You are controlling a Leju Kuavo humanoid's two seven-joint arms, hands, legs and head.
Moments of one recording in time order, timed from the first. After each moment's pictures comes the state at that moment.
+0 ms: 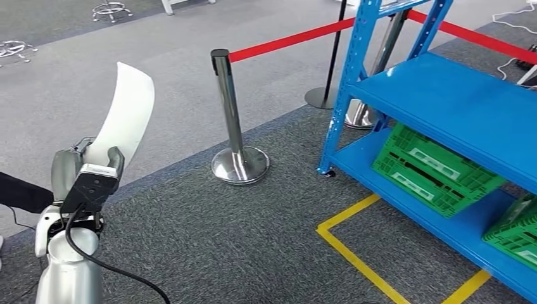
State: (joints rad) left arm -0.02 -0.27 0.26 -1.77 -0.86 0.02 -0.26; right arm -0.10 0.22 -1.11 -0.23 1.34 -0.10 -0.11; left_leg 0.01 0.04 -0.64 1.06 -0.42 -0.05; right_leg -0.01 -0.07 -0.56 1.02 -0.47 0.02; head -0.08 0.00
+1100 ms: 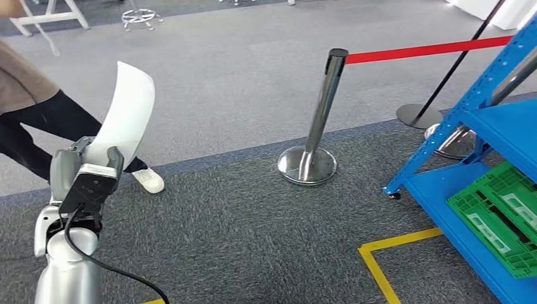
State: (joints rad) left arm -0.02 -0.27 0.26 -1.77 -0.86 0.02 -0.27; right arm -0.10 0.22 -1.11 -0.23 1.34 -0.10 -0.09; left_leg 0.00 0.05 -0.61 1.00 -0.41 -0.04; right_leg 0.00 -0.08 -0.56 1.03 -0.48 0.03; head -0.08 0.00
